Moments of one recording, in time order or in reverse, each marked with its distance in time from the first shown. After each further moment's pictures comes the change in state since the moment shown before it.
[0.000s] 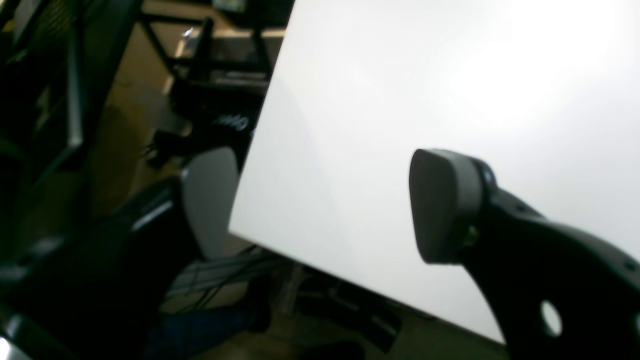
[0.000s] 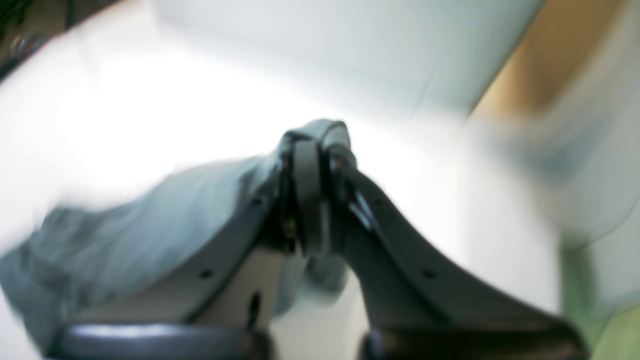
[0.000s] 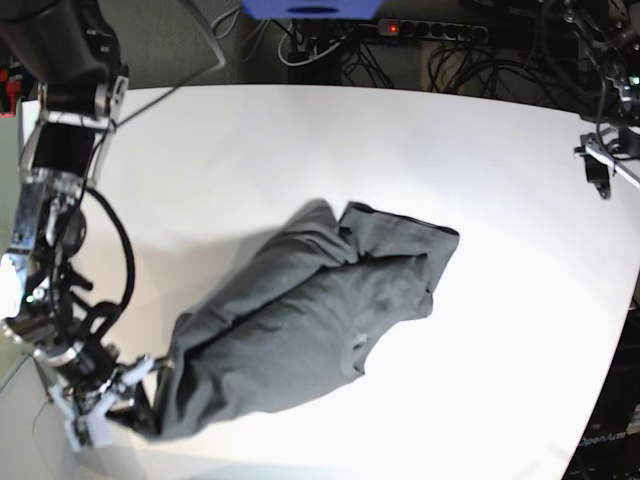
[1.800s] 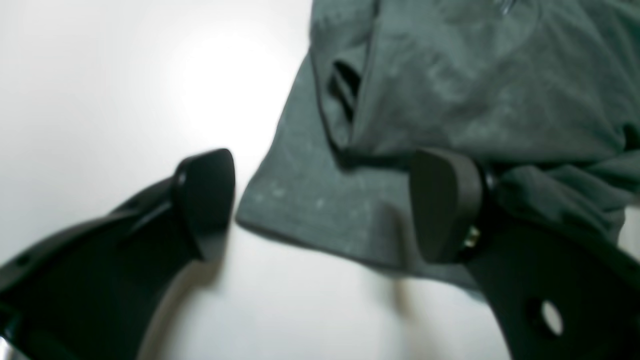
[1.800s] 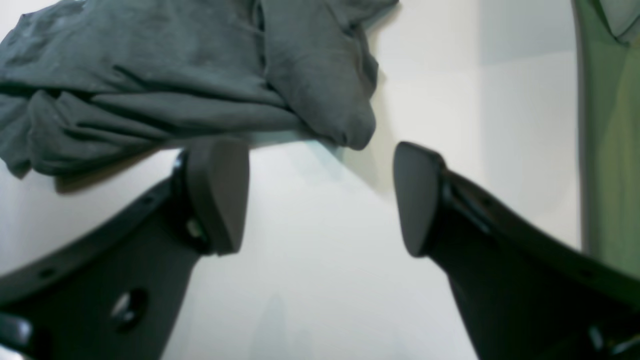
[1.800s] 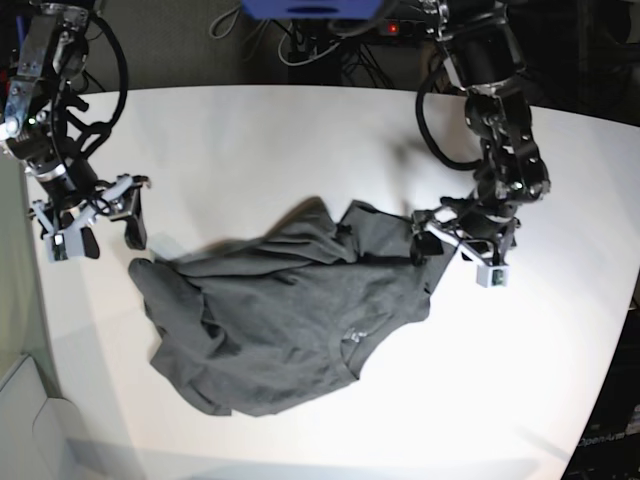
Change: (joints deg) left arm -19.7 9.2 24.0 -37.0 -10.5 1.8 -7.2; right arm -34.6 -2.2 14.1 14.4 0.7 -0.1 3.0
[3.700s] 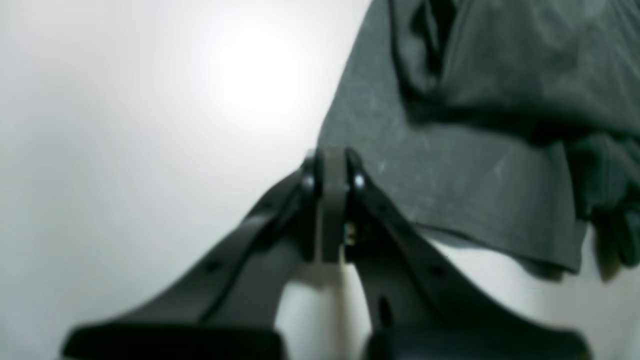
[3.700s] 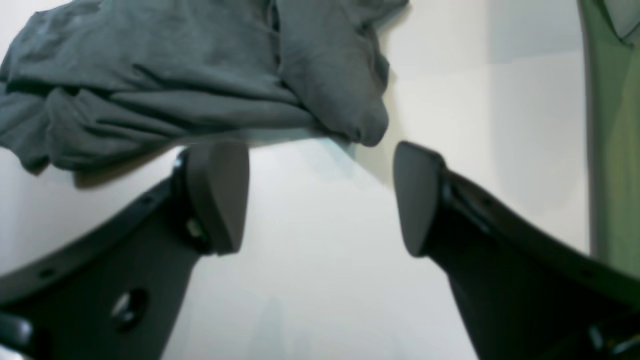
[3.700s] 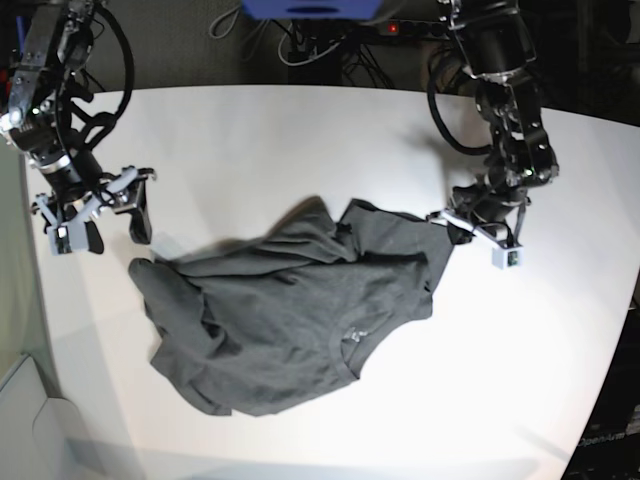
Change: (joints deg) left arm 3.9 -3.0 0.2 0.4 -3.3 7.1 2.8; right arm -2.0 -1.3 0.0 2.7 0.1 0.0 0.1
